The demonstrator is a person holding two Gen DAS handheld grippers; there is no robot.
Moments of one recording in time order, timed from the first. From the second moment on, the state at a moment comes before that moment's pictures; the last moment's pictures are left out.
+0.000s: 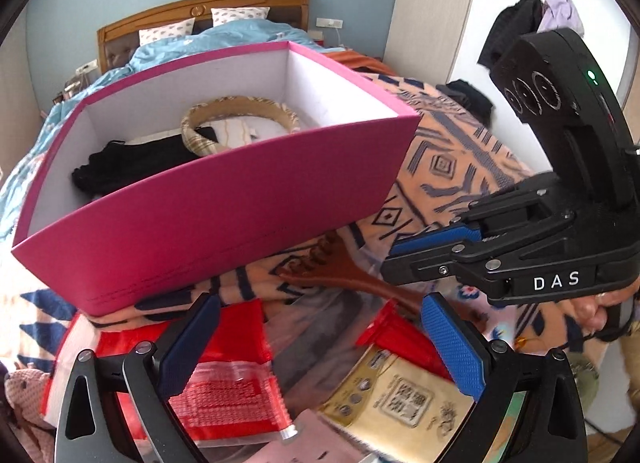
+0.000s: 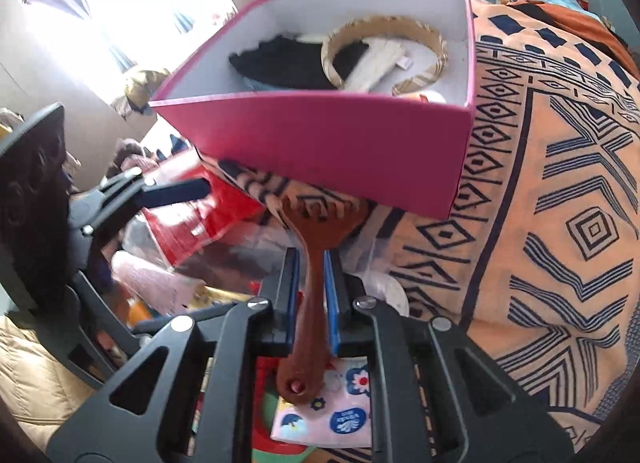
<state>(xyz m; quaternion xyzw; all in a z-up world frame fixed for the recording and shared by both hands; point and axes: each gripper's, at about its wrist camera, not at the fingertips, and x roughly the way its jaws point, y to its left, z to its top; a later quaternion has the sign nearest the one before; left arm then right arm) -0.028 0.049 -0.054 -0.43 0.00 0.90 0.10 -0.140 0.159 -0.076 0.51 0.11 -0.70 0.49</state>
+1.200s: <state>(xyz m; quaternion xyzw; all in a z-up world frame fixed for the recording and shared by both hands) -0.035 0.054 -0.040 -0.42 -0.04 0.89 0.16 -0.129 0.164 -0.041 0.44 0.04 -0.73 0.53</state>
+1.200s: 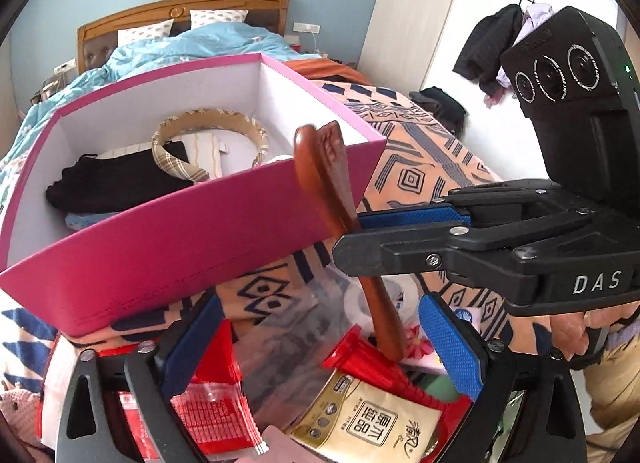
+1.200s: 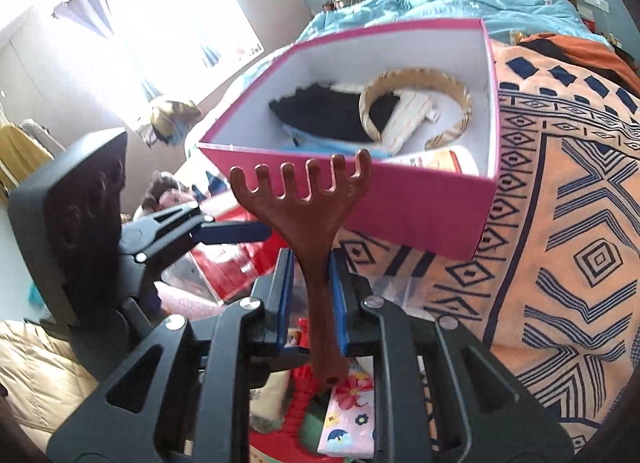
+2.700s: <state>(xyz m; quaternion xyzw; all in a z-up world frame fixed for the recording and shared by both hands) -0.092 0.036 0.017 -0.40 -0.05 0.90 0.18 -0.158 0.147 0.047 0.35 0.02 -0.75 0.56</state>
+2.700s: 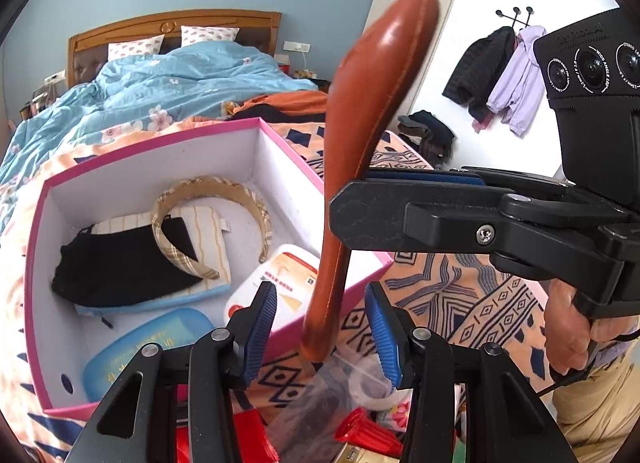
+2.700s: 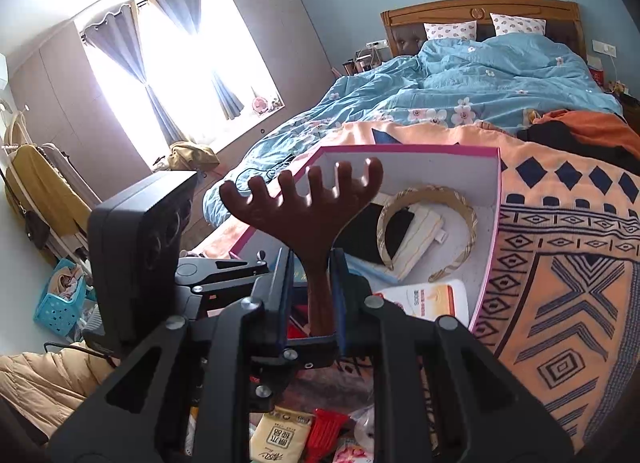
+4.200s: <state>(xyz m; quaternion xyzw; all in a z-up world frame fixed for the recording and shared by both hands) -0.168 0.017 -0.018 -0.47 -0.08 0.87 0.15 -0.230 0.094 0.008 0.42 0.06 -0.76 0.49</state>
